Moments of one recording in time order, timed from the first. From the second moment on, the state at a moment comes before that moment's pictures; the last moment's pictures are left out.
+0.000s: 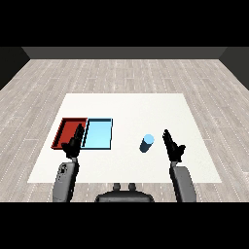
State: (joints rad) left arm -0.05 0.10 0.03 -1.58 0.02 0.02 -0.02; right arm 0.02 -0.10 0.00 -1.56 -0.04 0.01 0.00
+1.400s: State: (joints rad) left arm -0.01 0.07 0.08 -1.65 0.10 -0.11 -0.38; right arm -0.06 -0.16 -0.16 -1.55 -0.26 0.28 -0.19
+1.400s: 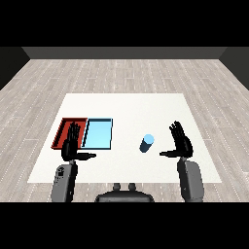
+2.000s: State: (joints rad) left arm 0.01 0.06 0.08 -1.68 0.11 -0.11 -0.37; right arm -0.11 -0.07 -0.12 -1.48 -0.27 0.23 -0.17
